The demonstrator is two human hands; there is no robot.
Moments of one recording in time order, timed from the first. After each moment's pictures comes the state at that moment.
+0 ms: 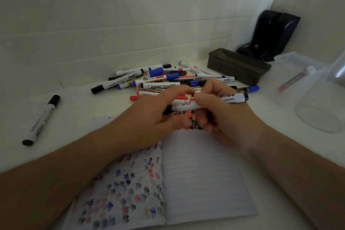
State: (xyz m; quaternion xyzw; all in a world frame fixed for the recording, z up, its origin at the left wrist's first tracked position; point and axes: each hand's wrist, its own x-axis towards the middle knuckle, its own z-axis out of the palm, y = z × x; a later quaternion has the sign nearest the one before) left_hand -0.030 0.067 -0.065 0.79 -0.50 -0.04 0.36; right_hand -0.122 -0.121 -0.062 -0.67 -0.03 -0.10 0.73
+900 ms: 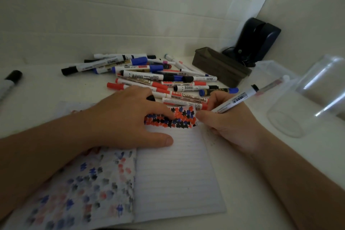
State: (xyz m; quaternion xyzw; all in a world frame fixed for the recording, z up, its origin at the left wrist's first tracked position) left_hand -0.031 0.062 -0.065 0.87 -0.47 -0.09 0.10; right_hand -0.149 -0.162 -0.062 -0.83 0.11 -0.11 0.54
